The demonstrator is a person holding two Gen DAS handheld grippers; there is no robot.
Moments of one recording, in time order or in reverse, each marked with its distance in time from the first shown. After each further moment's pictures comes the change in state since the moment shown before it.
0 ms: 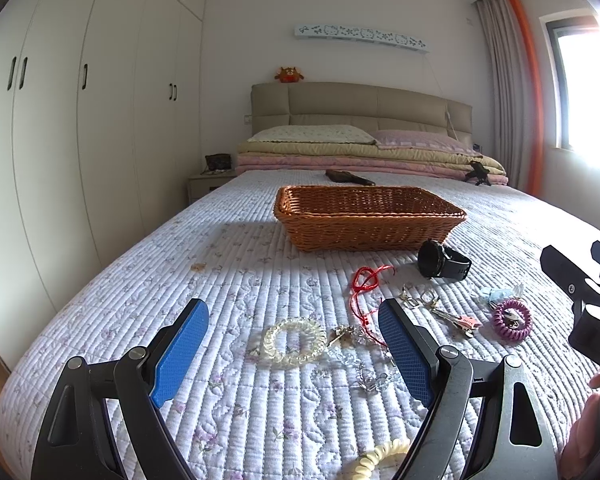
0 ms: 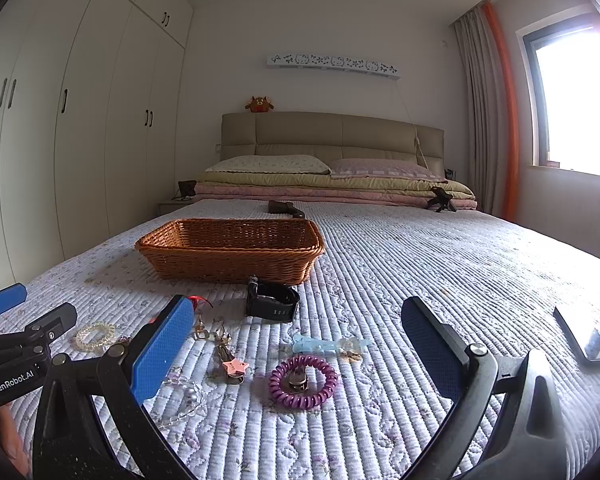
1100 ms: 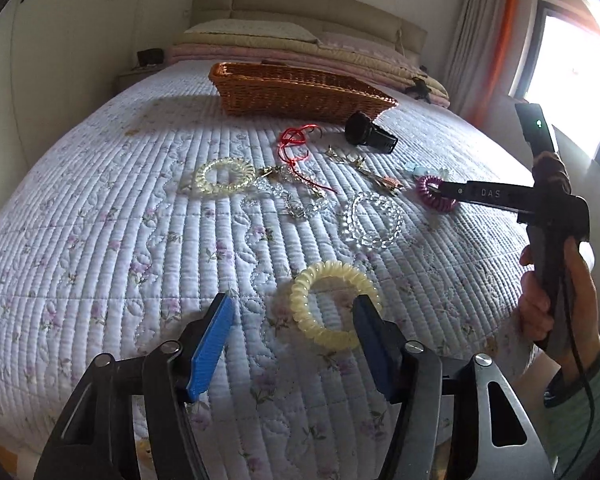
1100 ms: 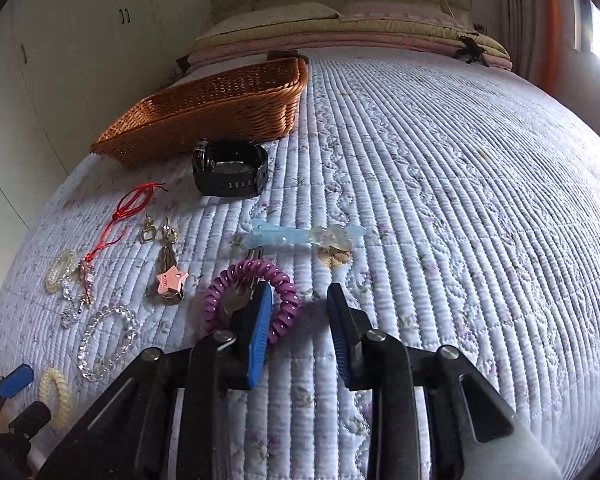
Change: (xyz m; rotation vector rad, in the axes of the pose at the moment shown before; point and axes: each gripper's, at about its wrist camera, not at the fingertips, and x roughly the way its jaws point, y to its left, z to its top) left arm -0.020 0.005 -0.046 -0.022 0.427 -0.289; right arm 0.100 -0.047 -0.027 0.078 0.596 0.121
